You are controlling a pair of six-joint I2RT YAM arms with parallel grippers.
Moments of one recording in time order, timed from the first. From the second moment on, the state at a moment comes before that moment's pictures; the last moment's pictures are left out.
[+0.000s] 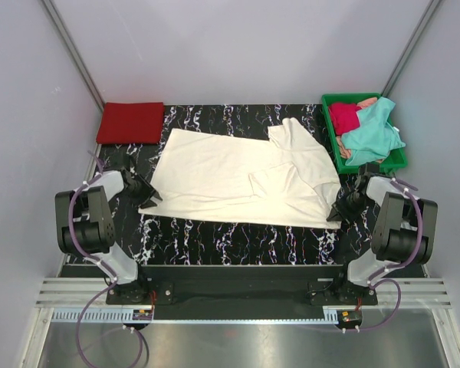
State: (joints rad) left arm 0.17 1.66 0.91 -0.51 0.26 -0.63; right arm -0.26 1.58 0.82 -0.69 -0.17 0.75
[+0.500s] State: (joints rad) left arm 0.26 1.35 0.66 -0.61 0.13 -0.70; right arm -0.10 1.59 0.85 -0.66 -0.15 0.70
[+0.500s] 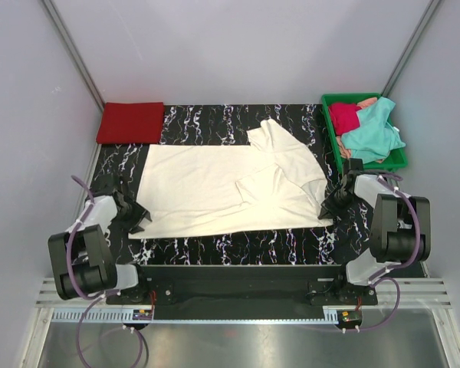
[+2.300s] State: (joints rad) left arm 0.23 1.46 0.97 -0.78 0.04 -0.41; right arm 0.15 2.08 1.43 -0.31 -0.39 0.35
